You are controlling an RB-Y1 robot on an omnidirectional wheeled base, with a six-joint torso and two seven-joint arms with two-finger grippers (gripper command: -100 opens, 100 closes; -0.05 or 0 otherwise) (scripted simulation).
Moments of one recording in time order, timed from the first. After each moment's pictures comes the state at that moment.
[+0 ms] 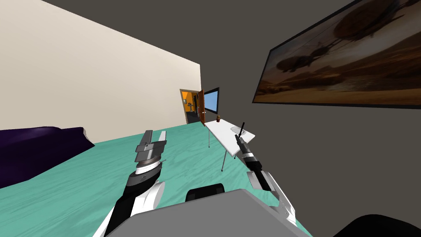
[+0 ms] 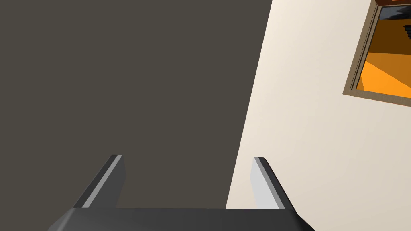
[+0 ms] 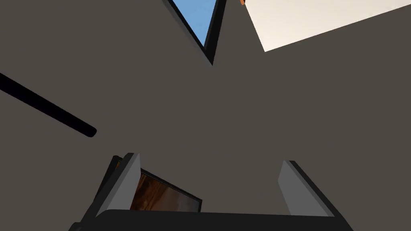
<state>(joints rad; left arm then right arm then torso) 0.49 0.01 -0.04 -2.26 -0.06 -0.64 0.01 0.43 -0.15 -0.23 -1.93 0.30 -0.44 0.32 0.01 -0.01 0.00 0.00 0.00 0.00</state>
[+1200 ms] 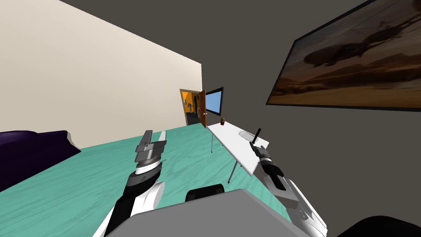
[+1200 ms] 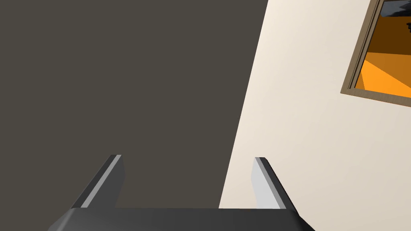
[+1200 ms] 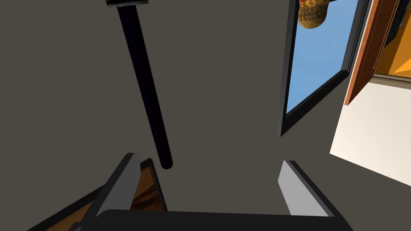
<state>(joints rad) 0.49 0.01 -0.04 -2.26 -0.06 -0.64 0.01 0.38 -0.22 -0.53 -1.69 0.45 -0.23 0.57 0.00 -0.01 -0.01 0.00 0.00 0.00</state>
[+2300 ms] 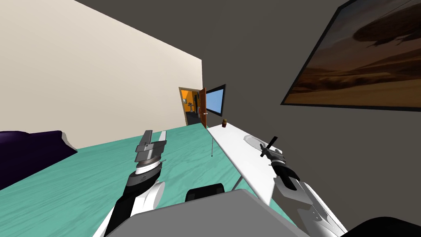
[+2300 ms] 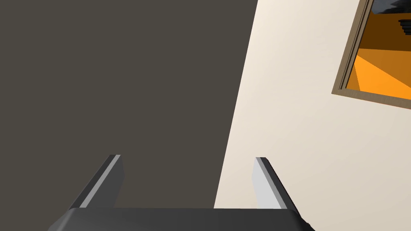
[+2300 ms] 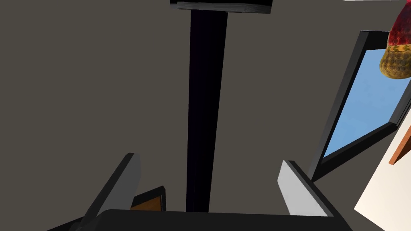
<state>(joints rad) 0.49 0.01 -0.04 -2.26 -0.06 -0.64 0.01 0.35 -0.28 -0.67 -1.61 0.48 -0.13 0.64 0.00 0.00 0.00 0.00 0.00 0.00</state>
